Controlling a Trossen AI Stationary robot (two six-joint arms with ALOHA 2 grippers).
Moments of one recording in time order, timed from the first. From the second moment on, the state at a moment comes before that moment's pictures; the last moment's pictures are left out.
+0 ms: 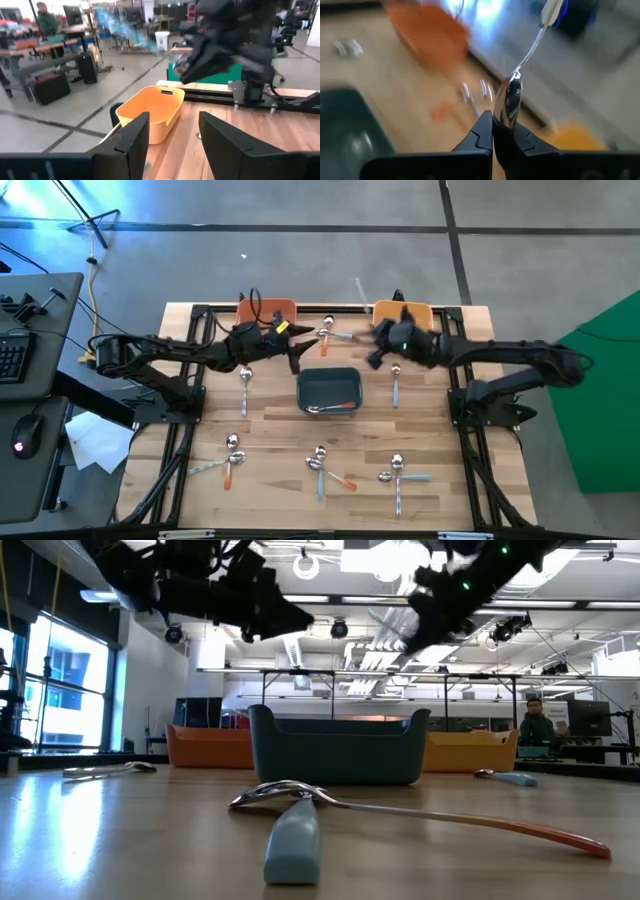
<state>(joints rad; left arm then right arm) 0.30 1.41 0.63 0.75 -0.05 0.07 -0.27 1.19 0.85 -0.30 0.46 0.11</state>
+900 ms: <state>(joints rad) 0.32 1.24 0.31 1.12 -0.02 0.00 -0.68 1.57 1.04 -0.99 0.54 -0.50</state>
